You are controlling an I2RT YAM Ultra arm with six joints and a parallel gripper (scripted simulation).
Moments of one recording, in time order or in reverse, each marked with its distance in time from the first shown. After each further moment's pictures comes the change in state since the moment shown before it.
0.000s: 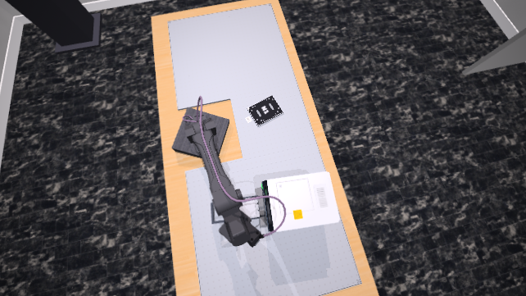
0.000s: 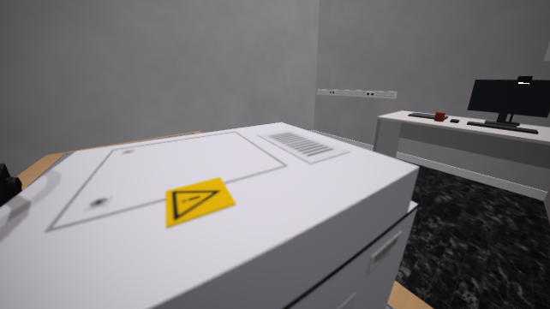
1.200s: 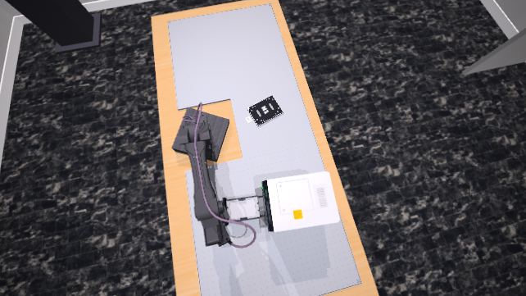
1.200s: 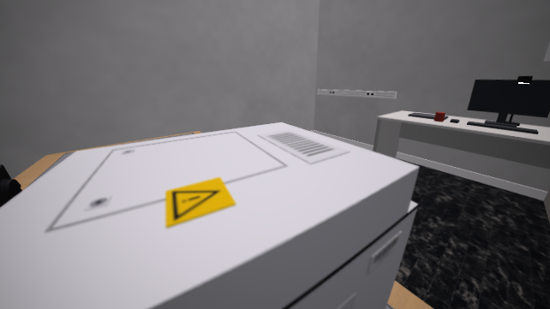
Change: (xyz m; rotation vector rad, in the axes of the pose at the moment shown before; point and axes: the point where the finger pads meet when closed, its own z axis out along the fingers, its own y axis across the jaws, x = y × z) arm 0.129 -0.002 0.029 -0.144 0.341 0.348
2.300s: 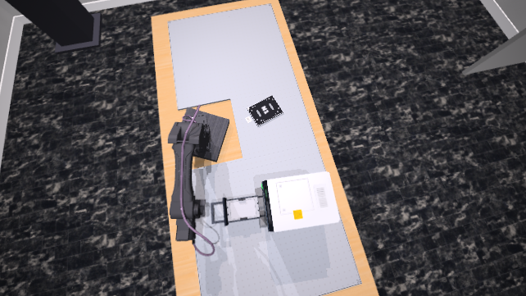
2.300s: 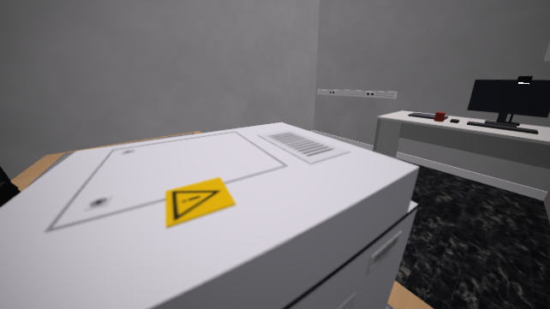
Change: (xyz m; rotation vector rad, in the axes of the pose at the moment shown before) arm 0.089 -0.065 0.012 0.034 0.193 0.435
